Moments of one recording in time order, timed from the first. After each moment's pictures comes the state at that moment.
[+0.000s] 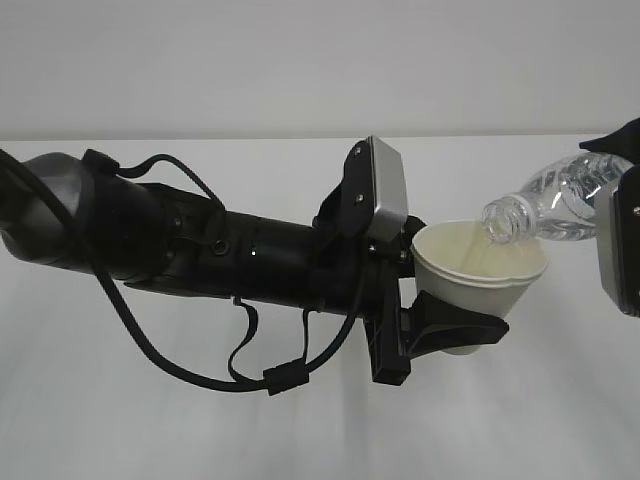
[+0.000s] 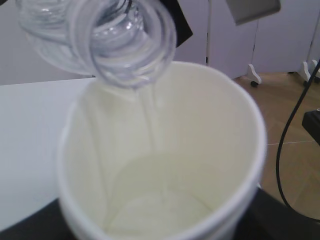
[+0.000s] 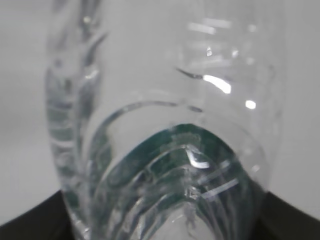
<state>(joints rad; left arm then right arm) -0.72 2.04 -1.10 1.15 -0.97 -0.61 0.20 1.14 -0.59 -1.46 0.02 -0.23</state>
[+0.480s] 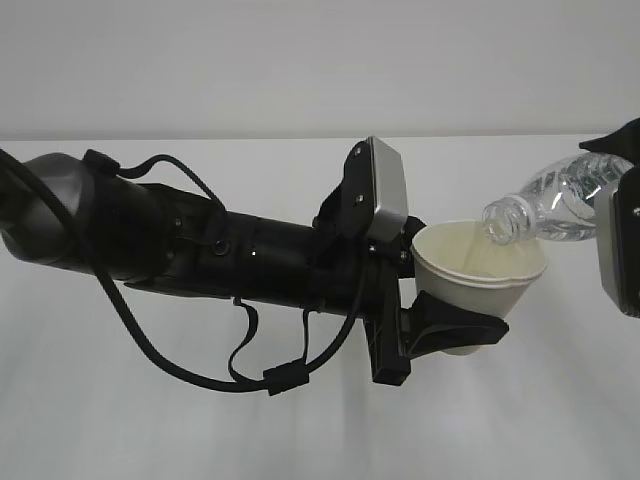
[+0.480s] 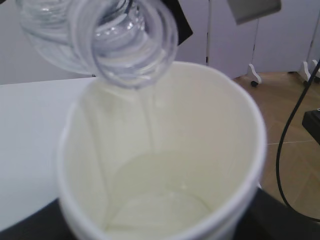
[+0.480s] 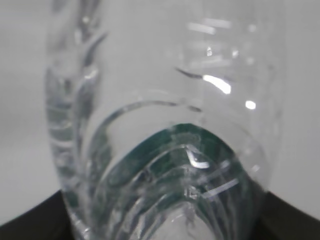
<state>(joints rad) -0.72 2.04 -1.10 1.15 -0.97 -0.61 0.20 1.14 -0.59 -1.47 0.02 -0.22</state>
